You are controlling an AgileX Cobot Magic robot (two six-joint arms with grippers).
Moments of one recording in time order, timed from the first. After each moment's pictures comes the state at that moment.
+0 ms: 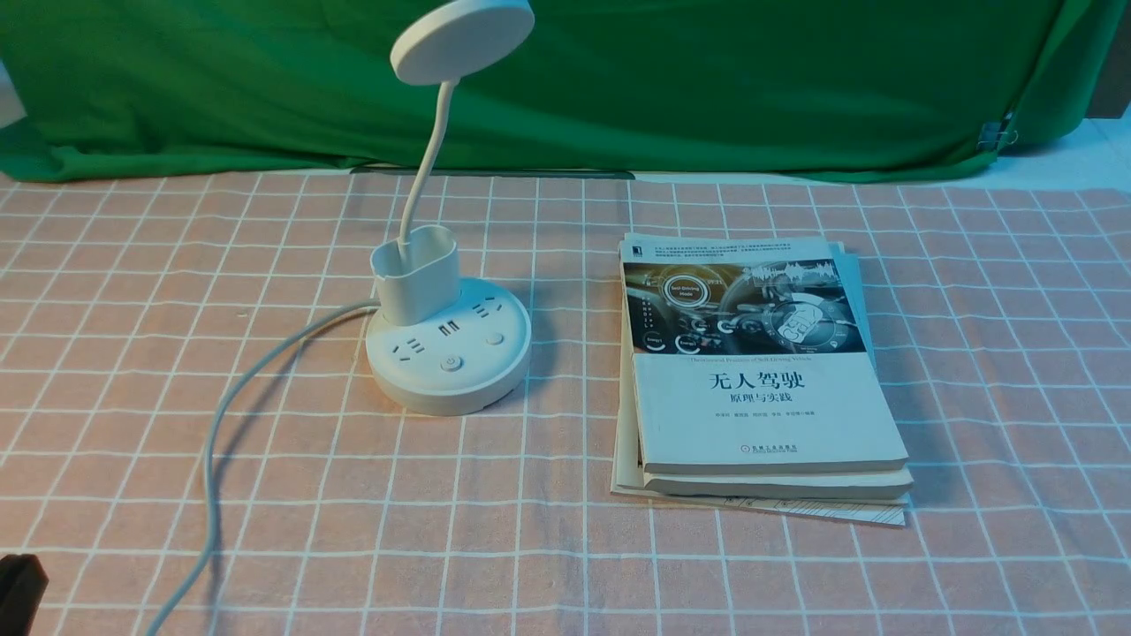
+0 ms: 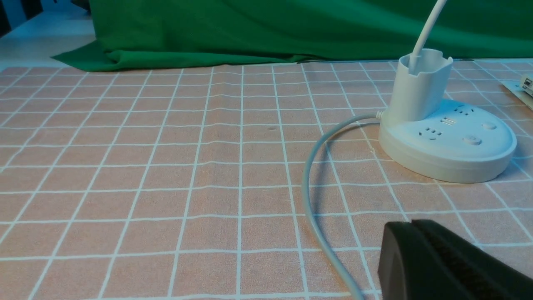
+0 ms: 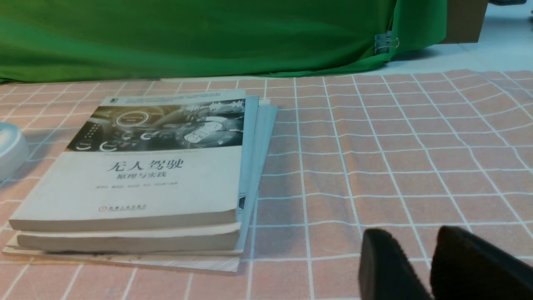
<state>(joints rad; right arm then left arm) 0.07 0.00 0.01 0.05 0.21 0.03 -0.07 0.01 0.01 -0.01 0.23 0.00</state>
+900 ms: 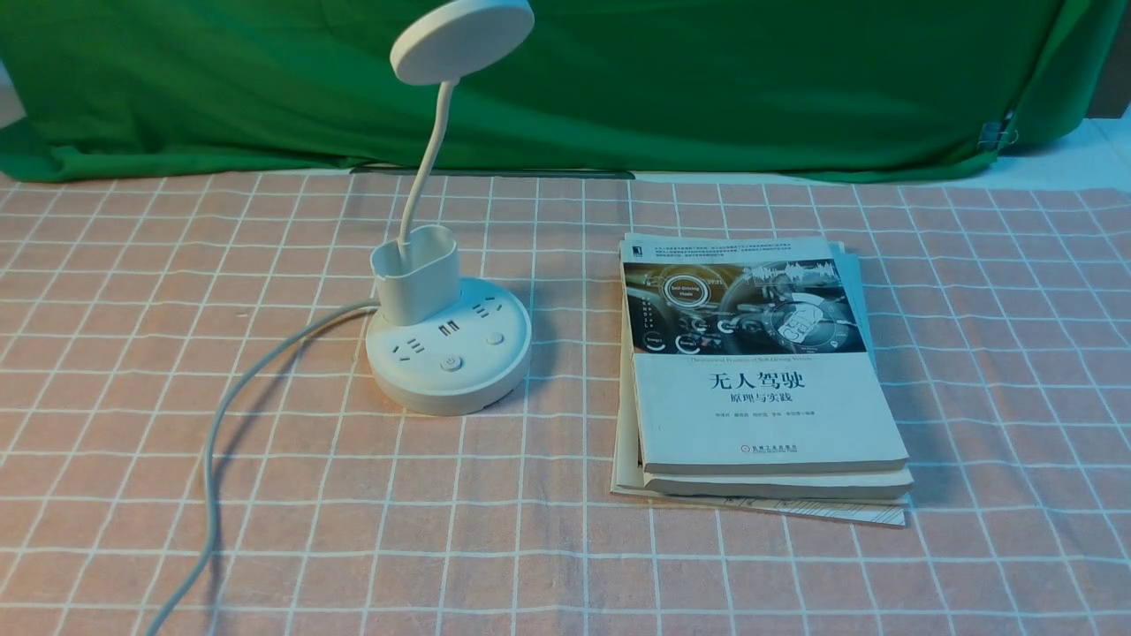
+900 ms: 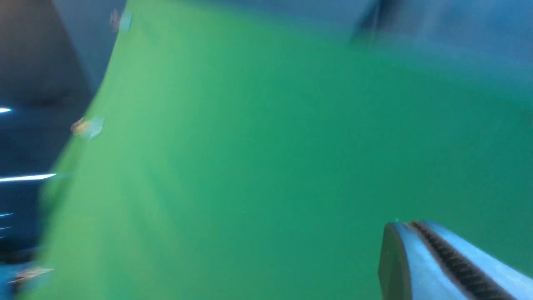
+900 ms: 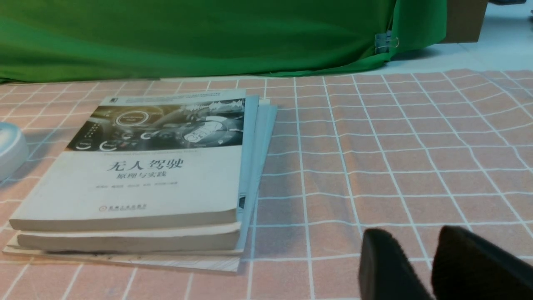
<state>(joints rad) 0.07 0.00 0.01 0.05 0.21 0.03 -0.07 0.01 0.00 0.02 -0.73 -0.34</state>
